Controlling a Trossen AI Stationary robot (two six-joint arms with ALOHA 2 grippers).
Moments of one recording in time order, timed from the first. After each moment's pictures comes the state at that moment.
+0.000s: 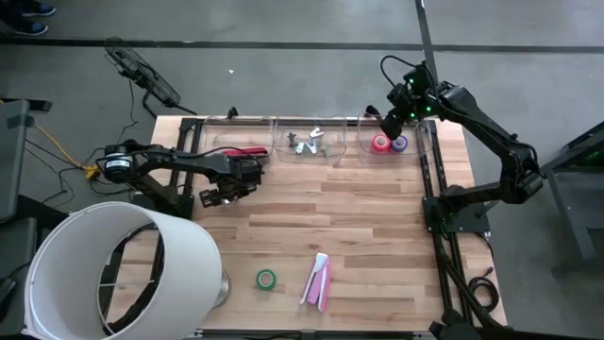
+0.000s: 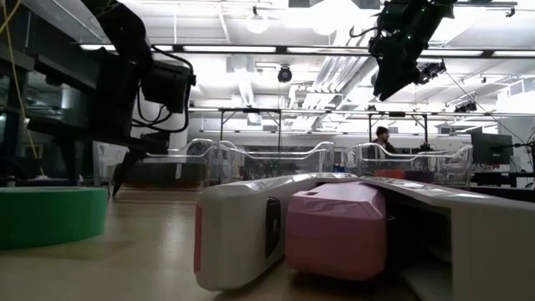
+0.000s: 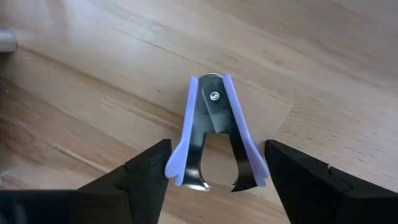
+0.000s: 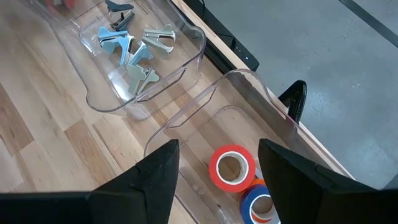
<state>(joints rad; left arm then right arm) 0.26 1.51 0.75 -0.88 -0.01 -1.74 -0.96 1.29 1.25 -0.91 -0.19 -0.19</state>
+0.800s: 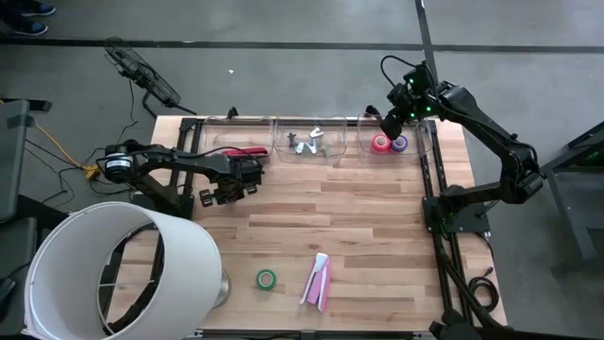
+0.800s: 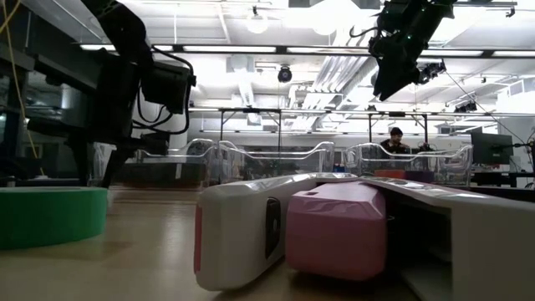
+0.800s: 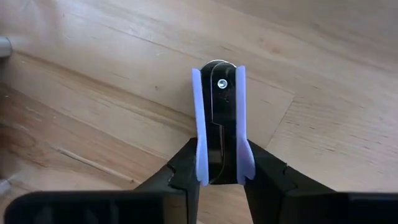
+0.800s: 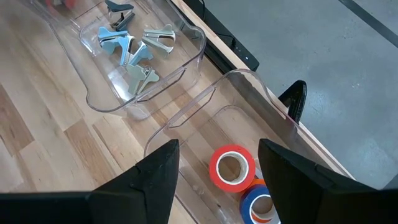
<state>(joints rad) 0.26 1.51 0.75 -0.88 0.01 -1.68 -0.96 1.29 1.25 -0.91 -0.19 -0.19</state>
